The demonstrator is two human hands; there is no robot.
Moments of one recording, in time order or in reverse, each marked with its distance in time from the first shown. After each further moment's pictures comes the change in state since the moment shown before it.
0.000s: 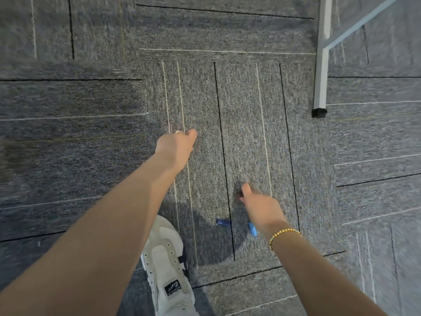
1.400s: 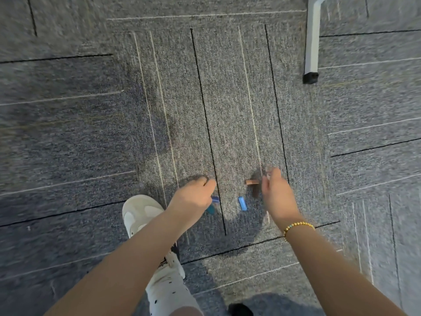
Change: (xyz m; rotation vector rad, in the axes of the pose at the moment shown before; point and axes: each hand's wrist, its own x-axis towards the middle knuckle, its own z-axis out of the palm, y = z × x) left_hand -0.087 0.110 0.048 -0.497 -0.188 0.253; right_hand -0.028 0.054 0.038 0.643 0.161 0.343
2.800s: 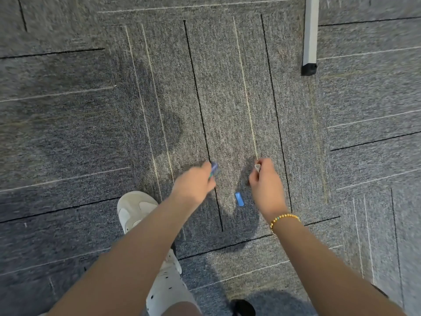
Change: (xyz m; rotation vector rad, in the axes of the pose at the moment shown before) left_hand 0.023 0.012 -0.008 -0.234 0.004 -0.175; right_hand 0.004 -0.012 0.009 0.173 0.038 -0.031
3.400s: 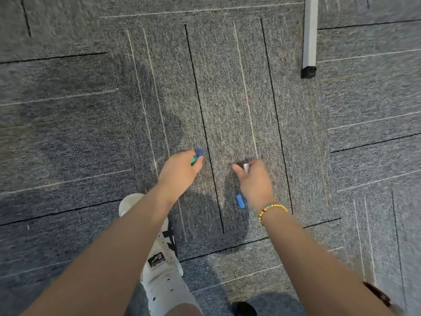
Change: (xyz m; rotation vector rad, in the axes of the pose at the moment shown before) left_hand 0.011 -0.025 -0.027 -0.151 0.230 -0.114; right_hand 0.006 -0.032 0.009 0.228 -0.100 0.202
